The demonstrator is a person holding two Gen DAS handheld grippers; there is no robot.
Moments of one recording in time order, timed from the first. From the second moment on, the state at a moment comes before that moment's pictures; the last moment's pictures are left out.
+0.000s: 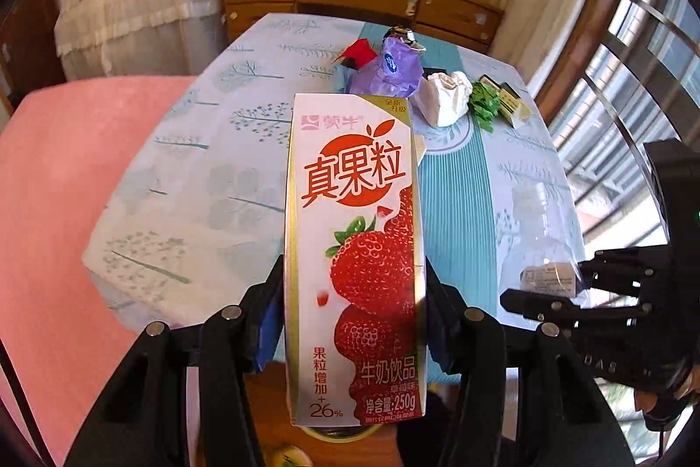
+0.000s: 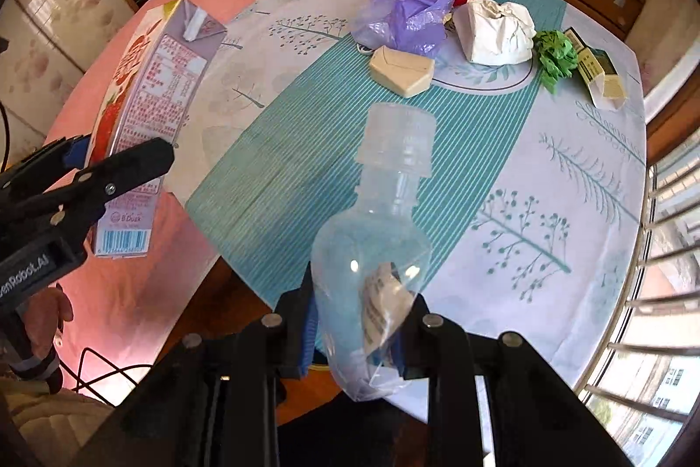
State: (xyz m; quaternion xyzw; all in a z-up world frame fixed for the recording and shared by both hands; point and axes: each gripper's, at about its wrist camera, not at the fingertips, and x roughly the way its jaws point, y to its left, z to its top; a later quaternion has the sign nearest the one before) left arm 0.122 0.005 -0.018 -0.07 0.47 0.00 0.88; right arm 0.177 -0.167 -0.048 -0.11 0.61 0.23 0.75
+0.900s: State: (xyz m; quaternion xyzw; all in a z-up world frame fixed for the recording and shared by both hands) left arm -0.019 0.065 -0.158 -0.04 0.56 -0.09 0.82; right arm 0.001 -0.109 -0.199 -0.02 0.74 0.06 0.67
